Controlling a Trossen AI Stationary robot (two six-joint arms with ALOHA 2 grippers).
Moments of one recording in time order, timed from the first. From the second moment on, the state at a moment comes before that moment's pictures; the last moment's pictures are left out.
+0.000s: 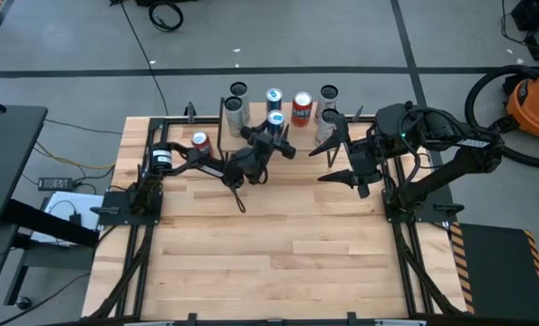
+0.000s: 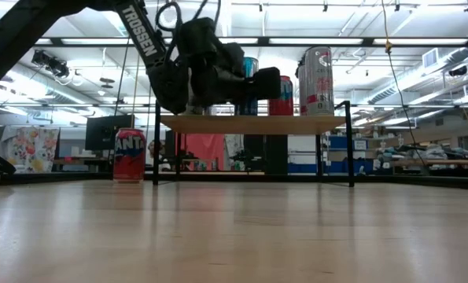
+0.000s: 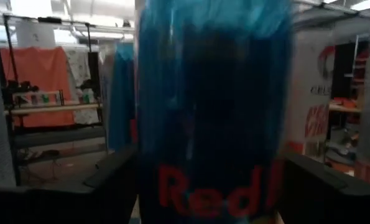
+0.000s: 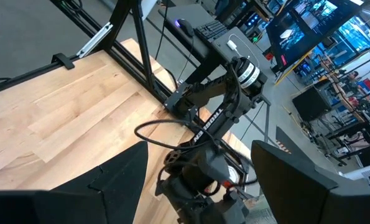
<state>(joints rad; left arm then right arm) 0.18 2.12 1.11 1.40 -0.90 0.28 0.12 1.26 1.71 -0.83 -0.03 -0.70</state>
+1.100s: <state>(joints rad) 0.09 2.12 1.21 1.42 -1.18 0.63 0.12 1.26 1.71 -0.83 -0.03 -0.70</state>
